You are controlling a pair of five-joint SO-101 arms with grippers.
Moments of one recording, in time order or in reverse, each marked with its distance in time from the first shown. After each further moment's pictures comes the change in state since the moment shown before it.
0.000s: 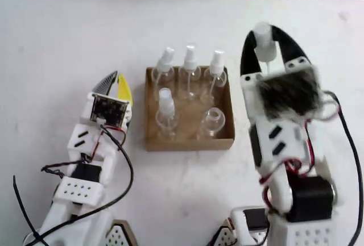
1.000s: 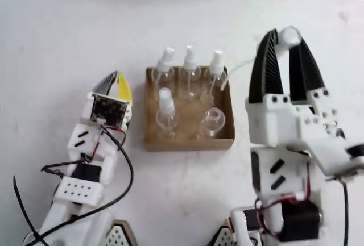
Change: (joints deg) left arm 0.0 0.0 0.0 0.0 0.0; right arm 0.0 -13.2 21.6 -26.8 -30.2
